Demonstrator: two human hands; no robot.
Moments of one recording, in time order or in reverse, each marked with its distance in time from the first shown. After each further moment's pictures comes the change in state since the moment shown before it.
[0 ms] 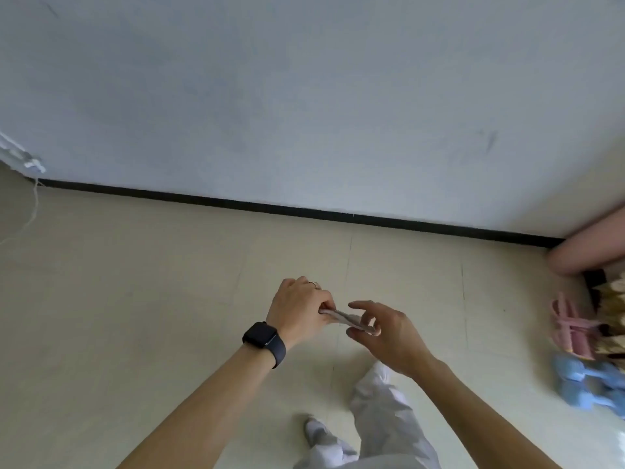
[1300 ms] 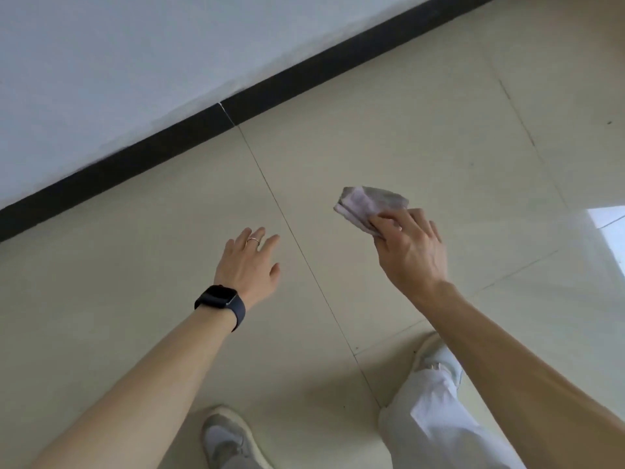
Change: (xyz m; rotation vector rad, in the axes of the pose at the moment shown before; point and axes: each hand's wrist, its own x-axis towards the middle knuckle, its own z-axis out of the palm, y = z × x) left_hand 0.523 -0.309 0.588 0.362 -0.531 0.307; right_hand 0.469 0.515 0.294 -0.460 0.610 0.484
